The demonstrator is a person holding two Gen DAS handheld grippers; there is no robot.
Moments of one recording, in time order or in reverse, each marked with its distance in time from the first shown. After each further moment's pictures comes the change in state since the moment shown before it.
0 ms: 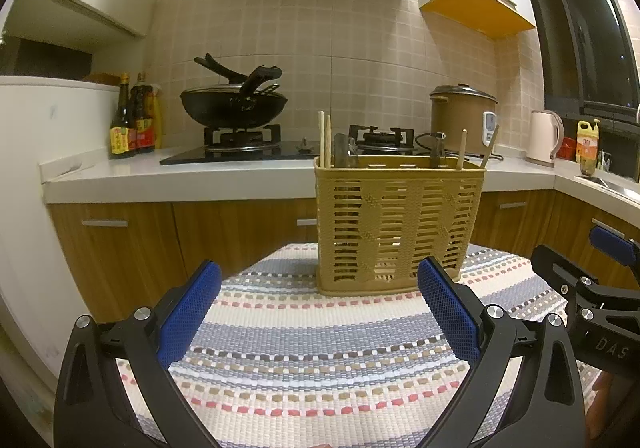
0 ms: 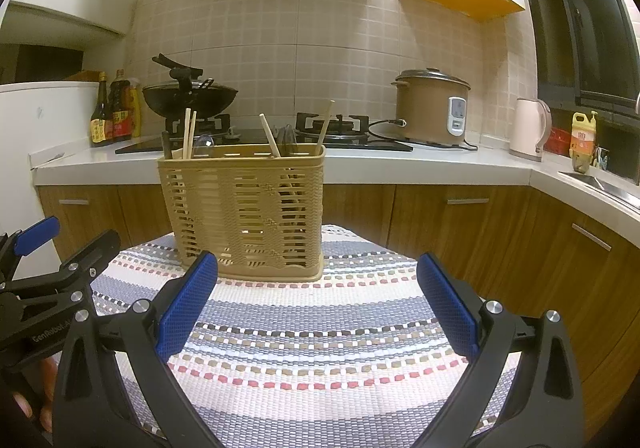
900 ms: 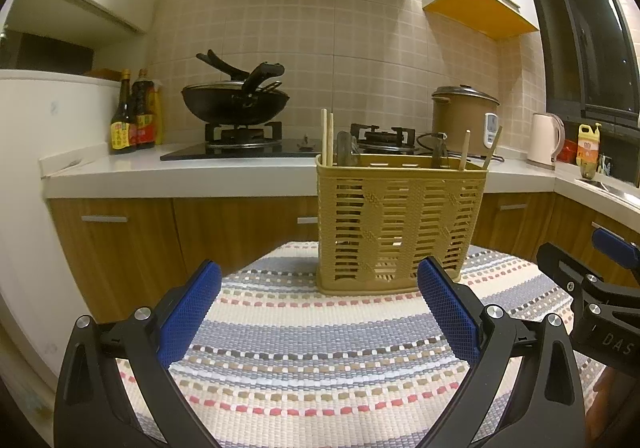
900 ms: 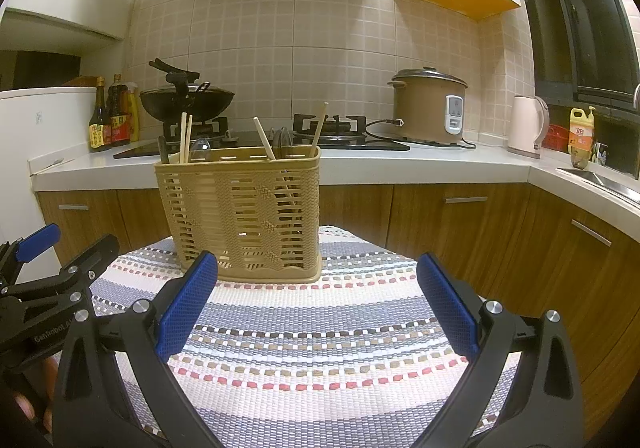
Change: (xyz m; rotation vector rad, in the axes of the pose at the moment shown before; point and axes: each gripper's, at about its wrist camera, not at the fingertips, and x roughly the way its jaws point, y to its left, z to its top) left arm 0.001 0.001 -0.001 -0.016 0.005 -0.002; right arm -0.002 -0.004 0.001 0.018 -0.005 -0.003
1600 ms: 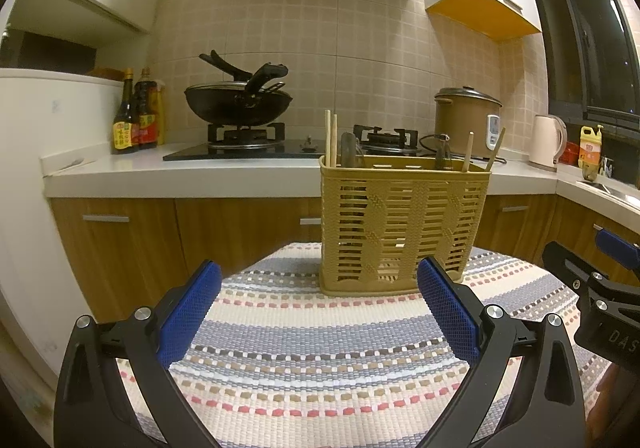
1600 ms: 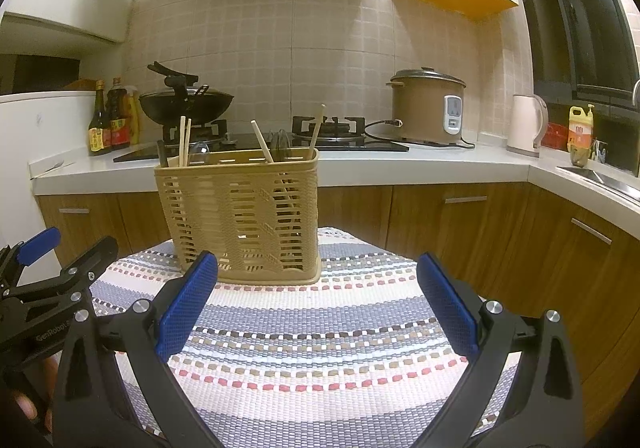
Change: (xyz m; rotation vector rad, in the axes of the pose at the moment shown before) left arm 0.001 0.003 0.001 -0.006 -0.004 0.005; right arm 0.001 -0.003 0.001 0.010 -0.002 0.004
